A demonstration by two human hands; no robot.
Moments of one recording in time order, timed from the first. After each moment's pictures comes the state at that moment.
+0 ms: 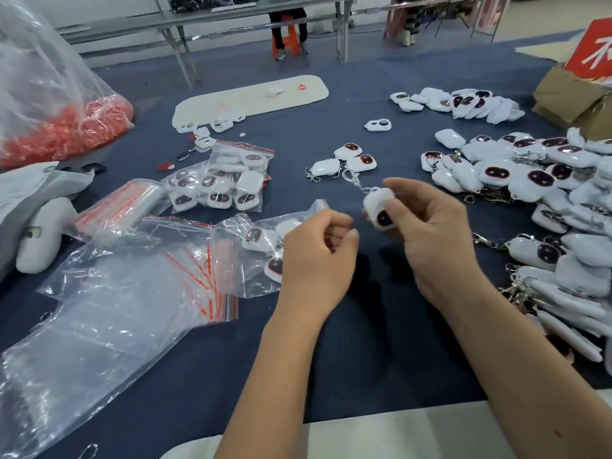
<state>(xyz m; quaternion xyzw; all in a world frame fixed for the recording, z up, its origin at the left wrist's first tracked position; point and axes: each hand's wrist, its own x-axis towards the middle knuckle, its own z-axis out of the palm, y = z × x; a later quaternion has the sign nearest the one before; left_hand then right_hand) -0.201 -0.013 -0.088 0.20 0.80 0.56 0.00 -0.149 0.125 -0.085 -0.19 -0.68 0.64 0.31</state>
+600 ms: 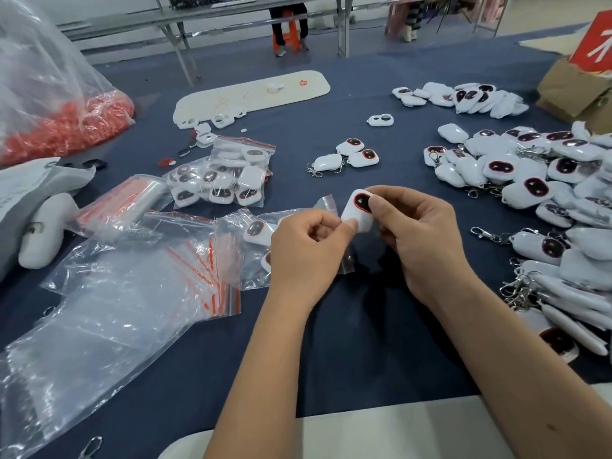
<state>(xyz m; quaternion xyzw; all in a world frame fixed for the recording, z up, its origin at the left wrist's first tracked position) -0.206 -0.026 -0.083 0.16 0.78 0.61 0.05 -0.155 0.115 -0.096 -0.17 -0.63 0.71 0.26</state>
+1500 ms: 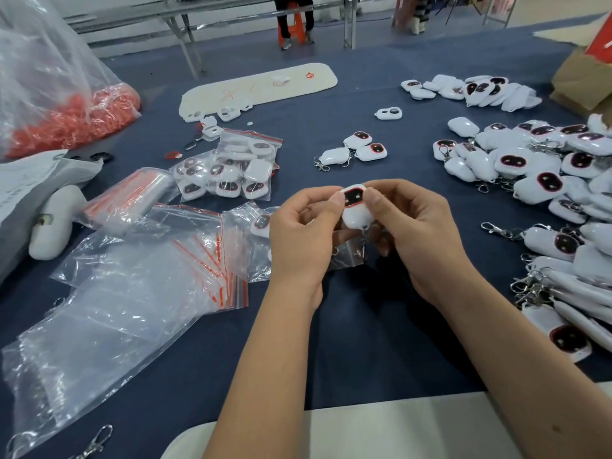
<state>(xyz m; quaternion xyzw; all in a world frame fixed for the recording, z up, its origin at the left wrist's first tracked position) -0.205 -0.025 -0.076 0.07 0.60 0.79 0.10 -0.152 0.107 -0.094 -0.10 -0.67 0.70 0.23</state>
